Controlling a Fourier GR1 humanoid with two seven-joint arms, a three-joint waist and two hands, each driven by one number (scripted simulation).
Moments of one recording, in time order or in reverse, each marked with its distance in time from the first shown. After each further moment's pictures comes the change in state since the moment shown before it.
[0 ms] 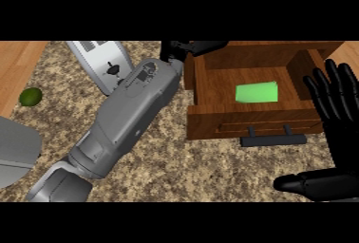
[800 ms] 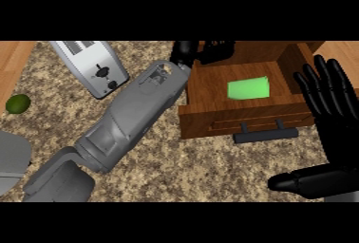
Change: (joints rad) left arm -0.105 0.000 -0.262 0.223 0.129 0.047 -0.014; right arm -0.039 0.000 0.023 0.024 -0.008 0.020 -0.004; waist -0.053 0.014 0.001
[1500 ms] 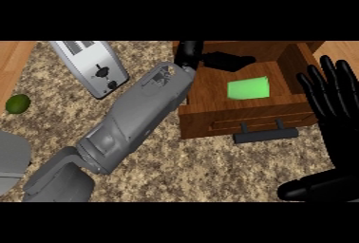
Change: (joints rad) left arm 0.004 0.000 -0.061 -0.046 0.127 0.019 -0.056; right arm 0.007 0.002 -0.022 -0.014 -0.089 0.028 0.005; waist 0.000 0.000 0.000
